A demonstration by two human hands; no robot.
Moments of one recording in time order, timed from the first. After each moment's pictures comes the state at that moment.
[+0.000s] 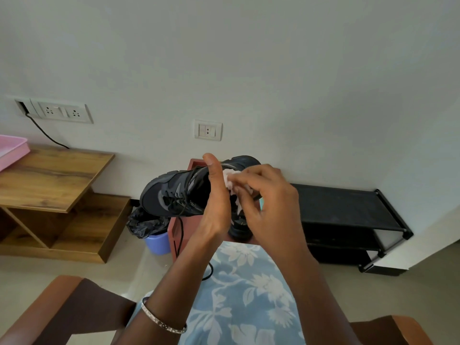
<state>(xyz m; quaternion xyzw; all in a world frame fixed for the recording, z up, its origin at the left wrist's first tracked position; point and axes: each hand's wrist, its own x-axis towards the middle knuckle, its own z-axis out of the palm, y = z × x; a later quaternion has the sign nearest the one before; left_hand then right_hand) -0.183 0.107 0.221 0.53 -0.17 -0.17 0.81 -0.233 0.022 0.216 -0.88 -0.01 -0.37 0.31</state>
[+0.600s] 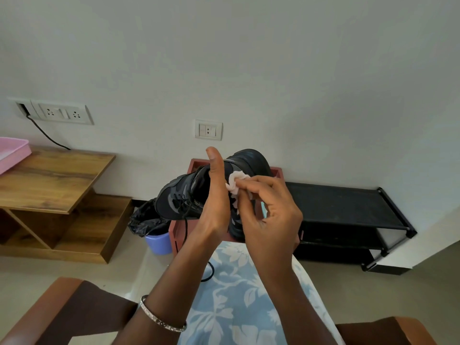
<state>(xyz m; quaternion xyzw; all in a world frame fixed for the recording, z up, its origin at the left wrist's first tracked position) -0.183 0.107 0.226 0.50 -0.14 -0.24 0.82 -0.238 0.040 0.192 -0.77 0.04 -0.50 0.39</state>
